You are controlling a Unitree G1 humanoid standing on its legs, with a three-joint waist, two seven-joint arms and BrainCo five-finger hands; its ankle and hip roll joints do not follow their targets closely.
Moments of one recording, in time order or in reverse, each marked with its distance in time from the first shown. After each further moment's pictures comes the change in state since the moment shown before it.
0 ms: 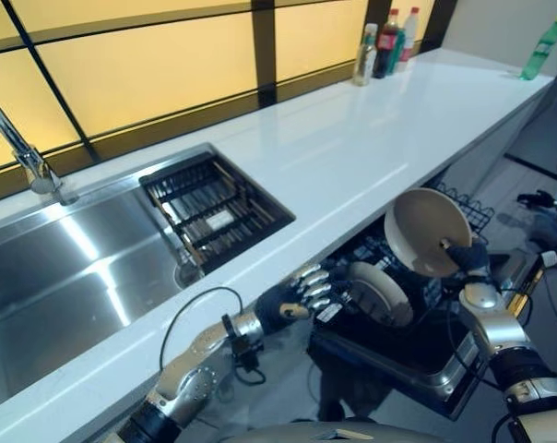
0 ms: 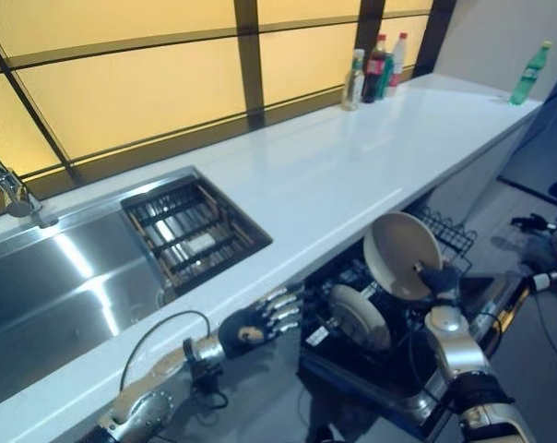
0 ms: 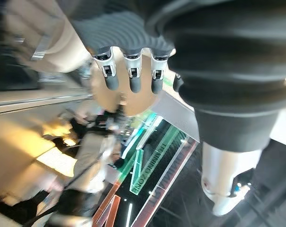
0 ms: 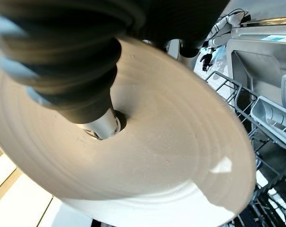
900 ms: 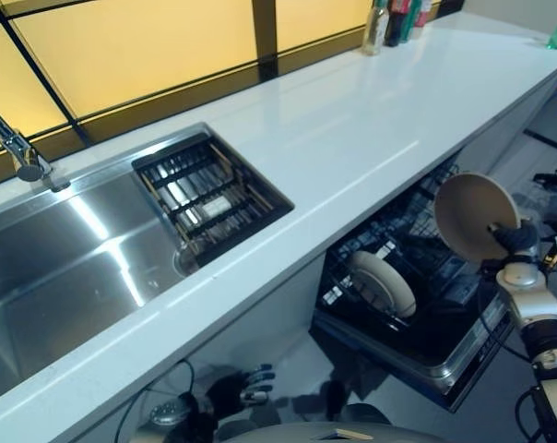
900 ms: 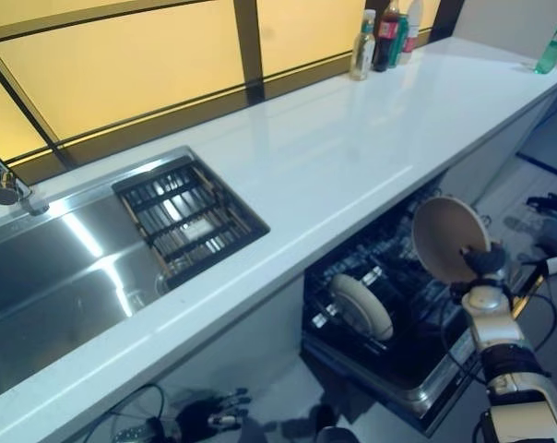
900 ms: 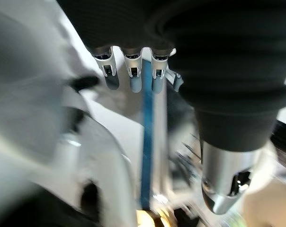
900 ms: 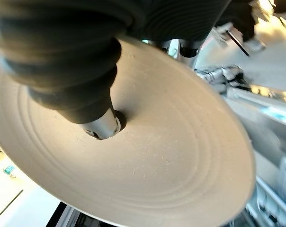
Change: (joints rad) left arm 0.128 -0.028 0.117 0.741 0.514 -0.145 0.030; right arm -0.149 -0.187 -0.020 0.202 -0.147 0.021 -0.039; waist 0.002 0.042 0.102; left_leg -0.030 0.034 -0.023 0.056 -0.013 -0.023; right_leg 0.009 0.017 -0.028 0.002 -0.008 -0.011
